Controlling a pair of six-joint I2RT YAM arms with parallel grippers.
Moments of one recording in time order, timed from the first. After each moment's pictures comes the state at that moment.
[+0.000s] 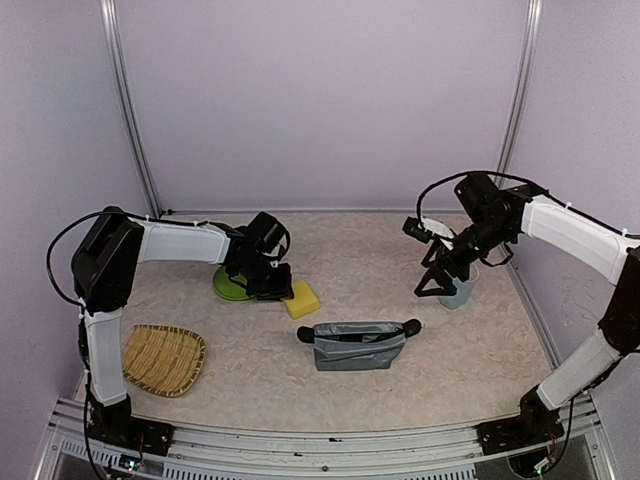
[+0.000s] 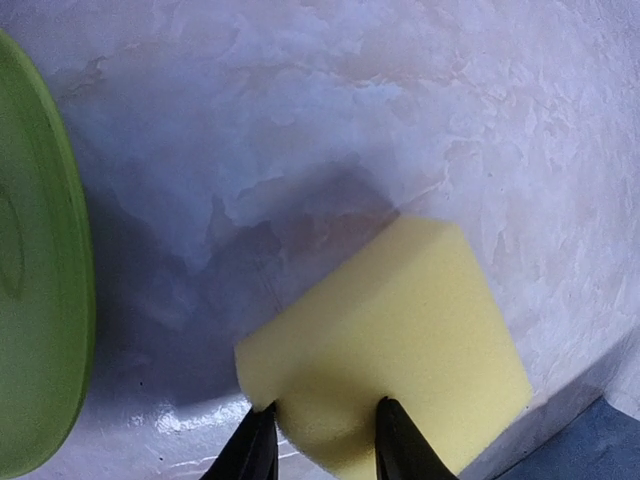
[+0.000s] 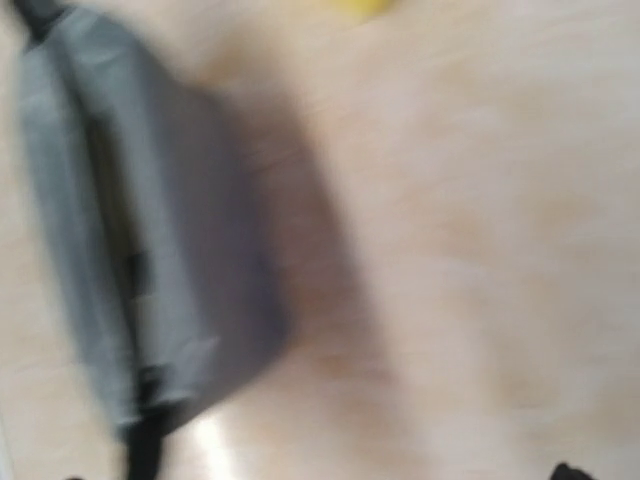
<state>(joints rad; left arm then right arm) -0.65 2.04 1.41 -0.48 0.11 -0.60 0.40 1.51 1.29 -0.97 -0.55 -0.66</state>
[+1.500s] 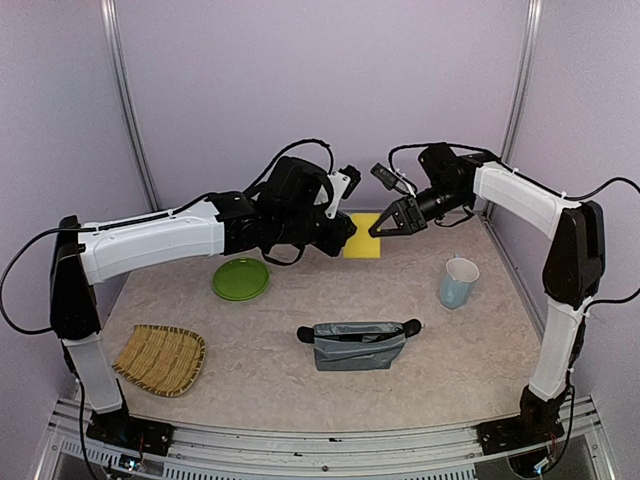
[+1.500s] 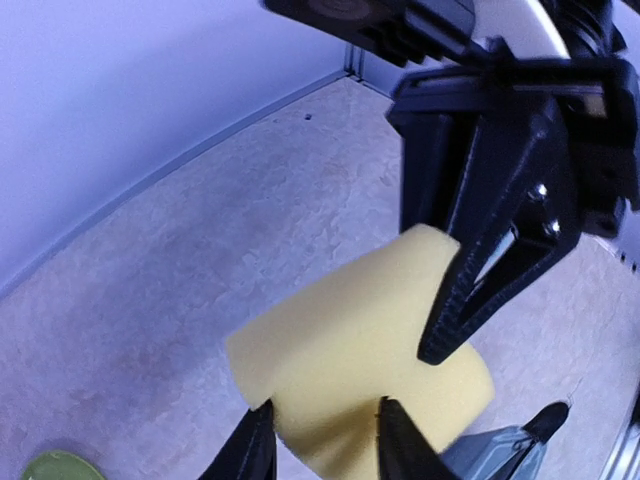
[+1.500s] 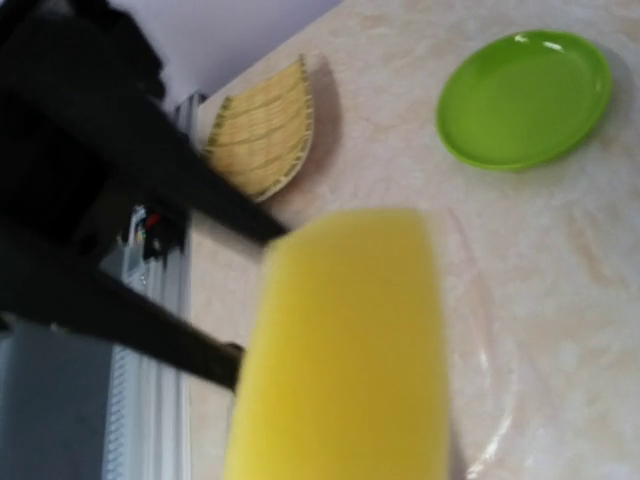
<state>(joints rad) -0.96 1.85 1.66 -0.31 -0.14 -0.10 0.40 1.93 1.81 -0.97 -1.08 -0.42</state>
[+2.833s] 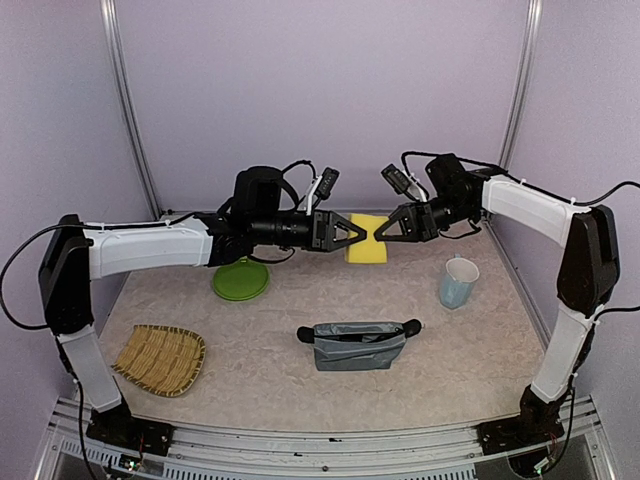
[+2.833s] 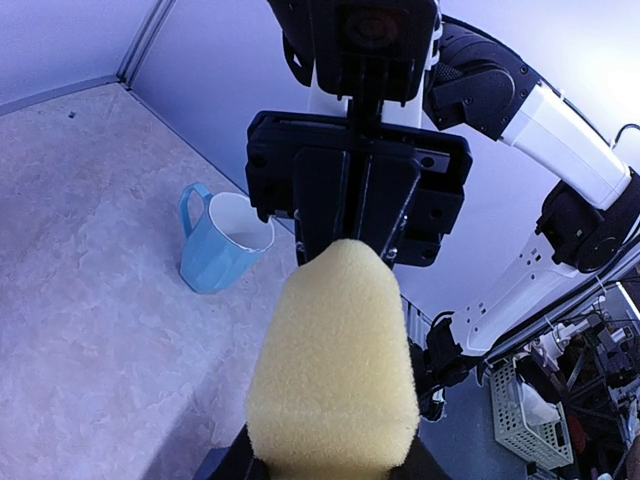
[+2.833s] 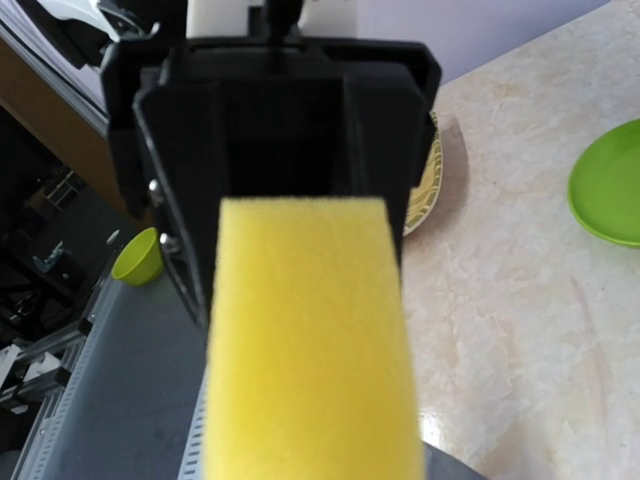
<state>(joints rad) -0.81 1.79 1.37 0.21 0.60 -0.54 0.40 1.83 1.61 -0.81 -1.33 -0.45</state>
